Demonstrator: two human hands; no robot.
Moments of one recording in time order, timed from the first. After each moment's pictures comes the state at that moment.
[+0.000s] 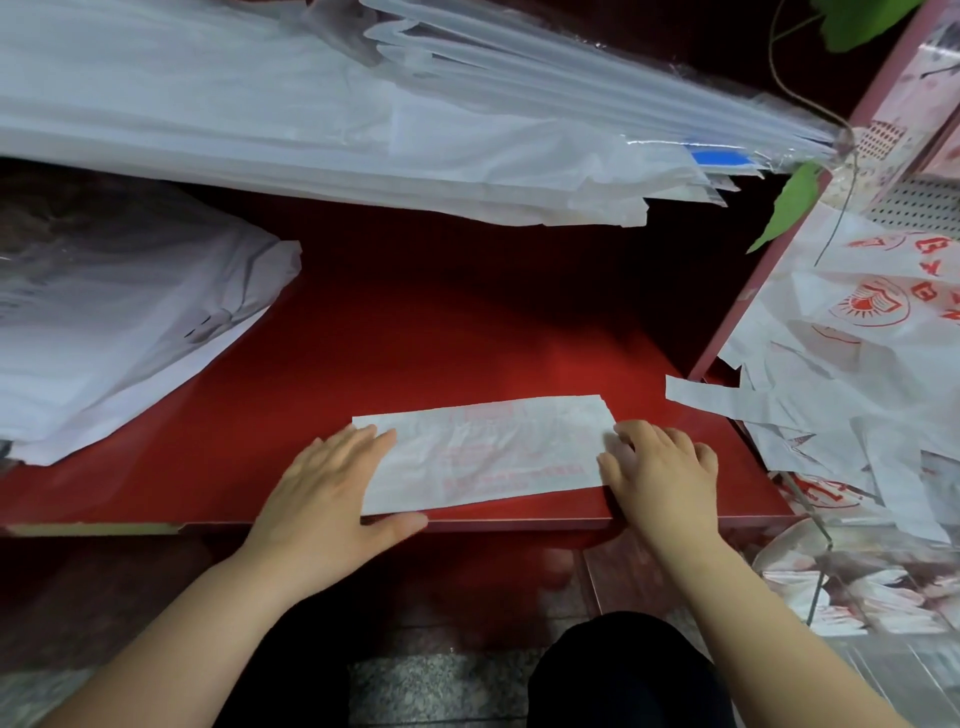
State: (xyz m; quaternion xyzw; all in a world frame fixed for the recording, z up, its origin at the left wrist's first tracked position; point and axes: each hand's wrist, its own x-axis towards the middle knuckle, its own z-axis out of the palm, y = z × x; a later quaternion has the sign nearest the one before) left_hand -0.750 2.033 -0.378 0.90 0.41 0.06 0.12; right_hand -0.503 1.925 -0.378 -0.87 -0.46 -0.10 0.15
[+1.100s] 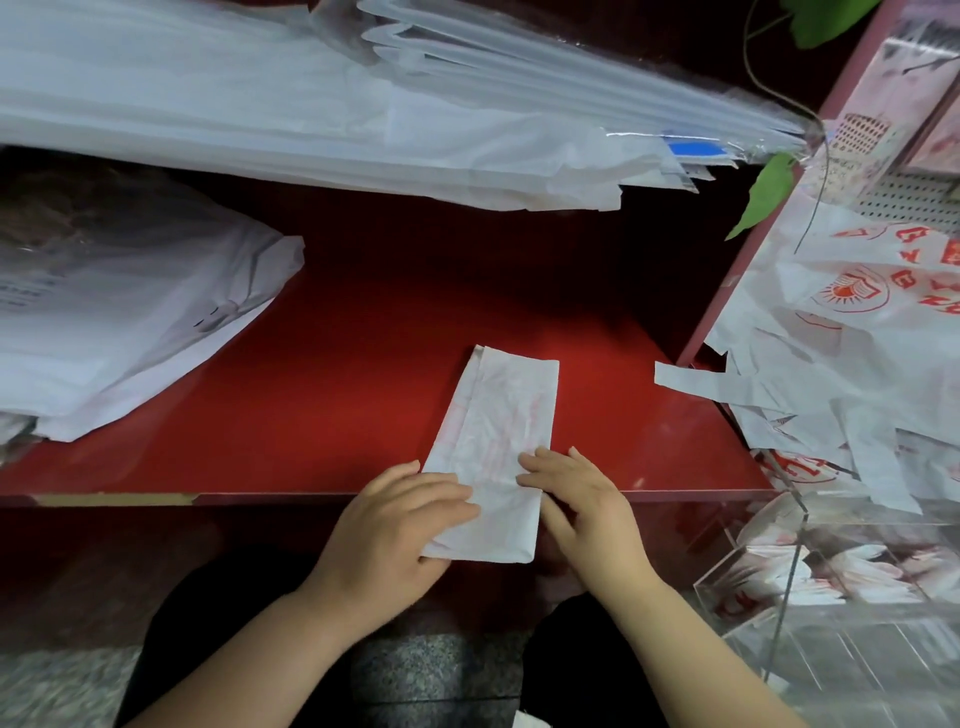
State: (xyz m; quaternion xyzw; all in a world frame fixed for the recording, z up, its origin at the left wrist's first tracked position) left_hand -0.733 1.992 -0.412 0.93 0.19 0.31 0.08; right_hand -0.541 1.909 -0.421 -0.65 -0.65 -0.06 0.39
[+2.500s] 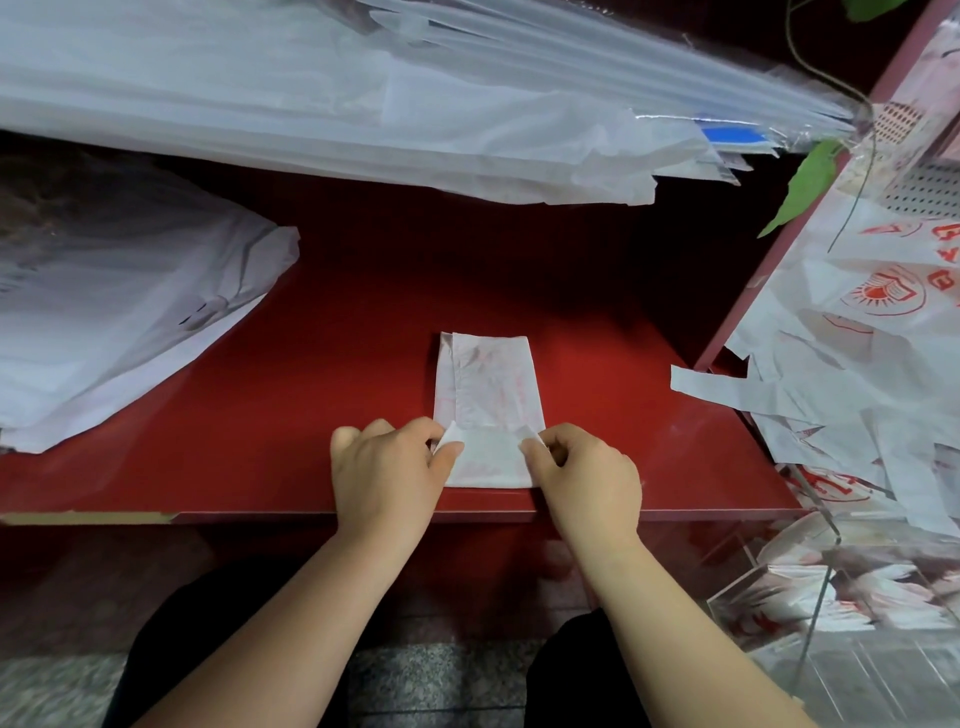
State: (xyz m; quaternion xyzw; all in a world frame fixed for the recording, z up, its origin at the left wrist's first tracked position) left_hand -0.689 2.025 -0.397 0.83 0.44 0.34 0.06; right_hand -0.554 1.951 -0.384 -0.85 -0.44 0.01 0.31
